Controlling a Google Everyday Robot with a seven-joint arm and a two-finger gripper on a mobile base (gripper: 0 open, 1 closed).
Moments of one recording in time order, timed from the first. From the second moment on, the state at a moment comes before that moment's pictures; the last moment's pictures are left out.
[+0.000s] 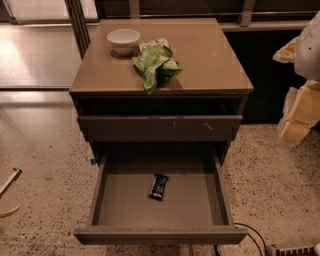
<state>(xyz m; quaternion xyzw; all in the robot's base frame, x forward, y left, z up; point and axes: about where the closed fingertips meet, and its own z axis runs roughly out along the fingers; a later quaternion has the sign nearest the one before) 0.438 -0.216 0.978 -0.60 0.78 -0.04 0.16</state>
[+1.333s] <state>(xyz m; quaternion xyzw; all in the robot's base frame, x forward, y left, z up) 0.455 -0.162 0.900 -0.58 0.78 0.06 0.24</state>
